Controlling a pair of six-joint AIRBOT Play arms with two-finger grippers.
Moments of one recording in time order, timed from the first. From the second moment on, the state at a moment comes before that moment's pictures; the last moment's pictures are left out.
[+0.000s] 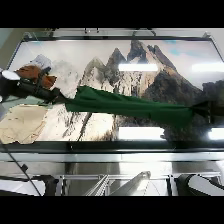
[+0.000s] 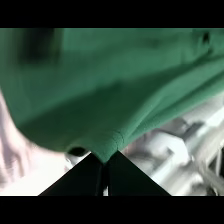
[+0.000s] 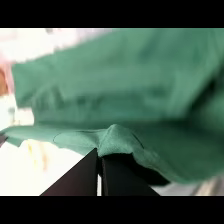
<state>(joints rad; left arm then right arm) 0.19 -1.66 1.35 0.80 -1.44 -1.07 -0.70 -1.29 0.87 -0.60 1.36 1.20</state>
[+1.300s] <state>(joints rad) 0.17 -1.96 1.91 0.61 -1.61 -1.25 -0.50 -1.57 0.99 -0.87 1.23 1.17</state>
